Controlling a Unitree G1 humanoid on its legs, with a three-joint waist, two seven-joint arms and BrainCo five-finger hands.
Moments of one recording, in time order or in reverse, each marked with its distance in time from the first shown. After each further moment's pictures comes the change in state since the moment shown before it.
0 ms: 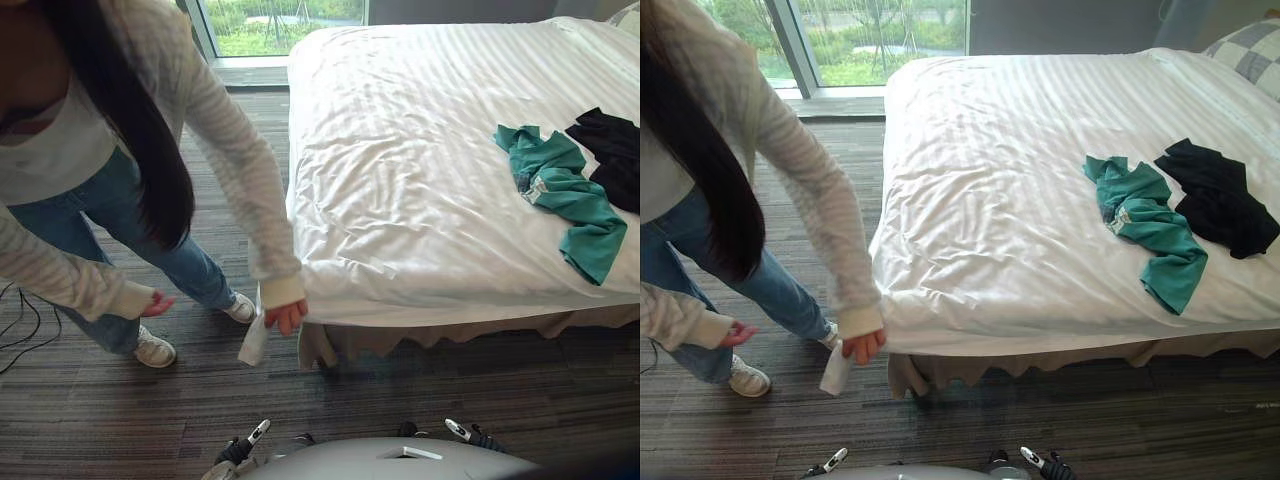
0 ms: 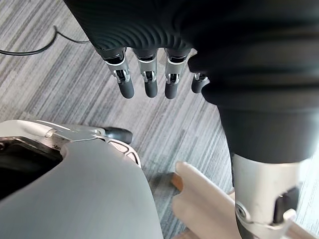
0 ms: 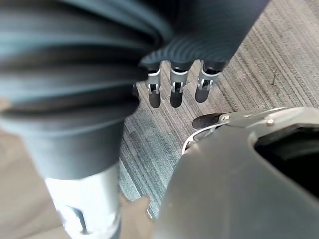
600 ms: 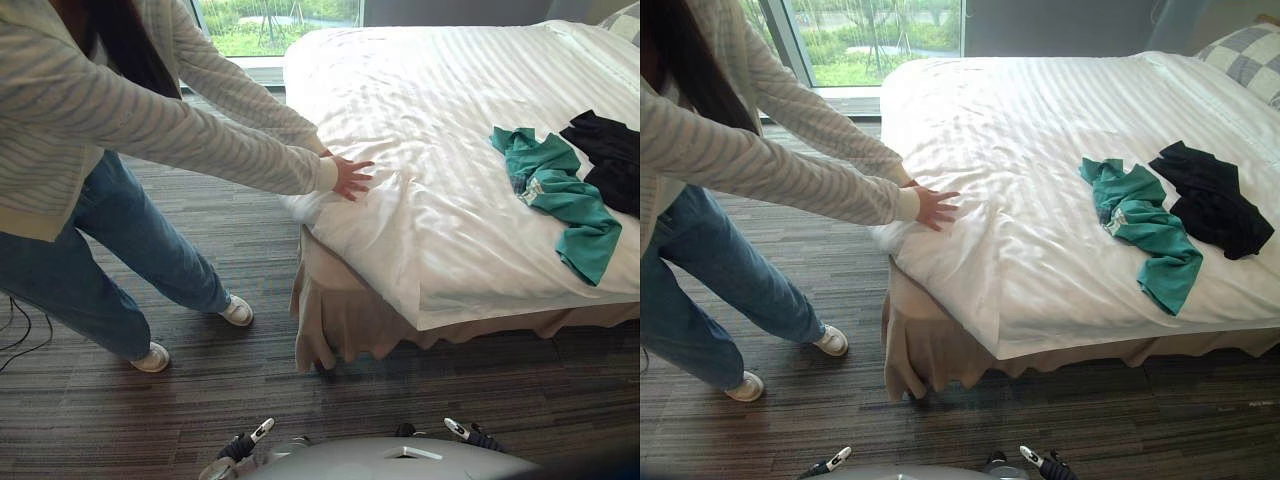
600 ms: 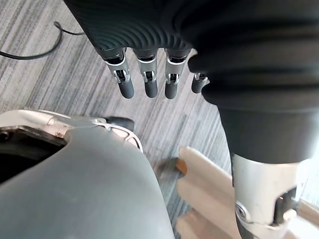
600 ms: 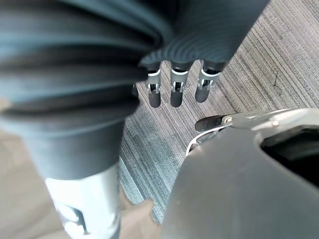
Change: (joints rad) left arm -0.013 0.027 -0.065 0.012 -0.030 0.026 -0.066; right arm -0.001 0.005 0.004 0.000 0.011 -0.008 -0.016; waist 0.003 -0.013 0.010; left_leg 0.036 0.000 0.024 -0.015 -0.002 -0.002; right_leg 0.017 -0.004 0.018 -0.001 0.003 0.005
